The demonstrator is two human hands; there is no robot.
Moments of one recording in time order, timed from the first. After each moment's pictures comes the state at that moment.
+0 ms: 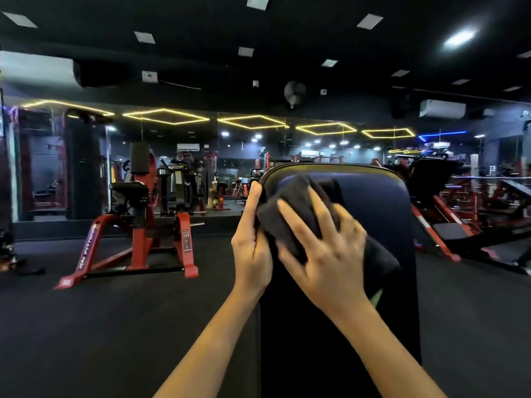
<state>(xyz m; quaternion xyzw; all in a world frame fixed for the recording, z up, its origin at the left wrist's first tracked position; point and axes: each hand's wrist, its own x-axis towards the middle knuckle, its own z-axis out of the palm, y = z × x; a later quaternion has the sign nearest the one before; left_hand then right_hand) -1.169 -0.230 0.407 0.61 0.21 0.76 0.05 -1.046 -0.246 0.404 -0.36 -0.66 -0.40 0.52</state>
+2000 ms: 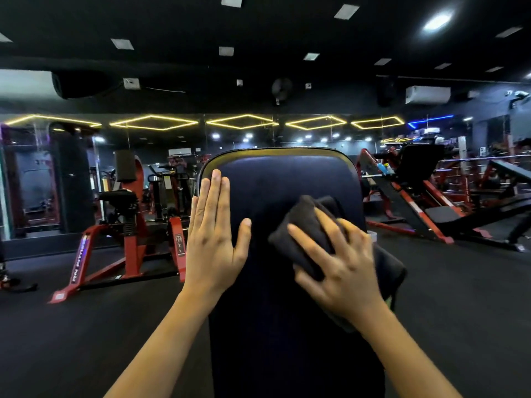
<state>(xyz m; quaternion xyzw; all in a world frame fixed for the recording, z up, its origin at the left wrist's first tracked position) -1.150 -0.236 0.398 0.64 0.41 0.53 -0.38 -0.944 -0.221 0.356 -0.33 -0.68 -0.40 0.52</state>
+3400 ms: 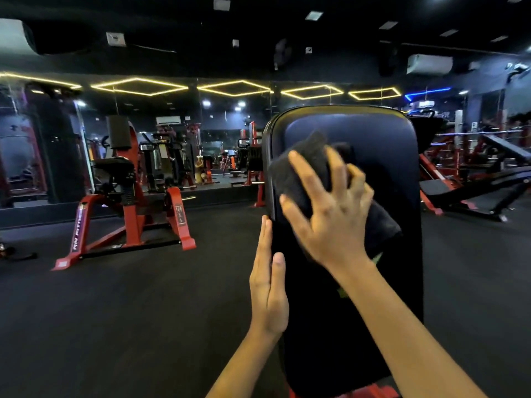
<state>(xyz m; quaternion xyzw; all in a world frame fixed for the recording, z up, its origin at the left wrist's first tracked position) -1.172 -0.267 0.287 0.63 0.24 0.72 0.15 -1.071 -0.259 0.380 -0.43 -0.62 -0.35 0.55</state>
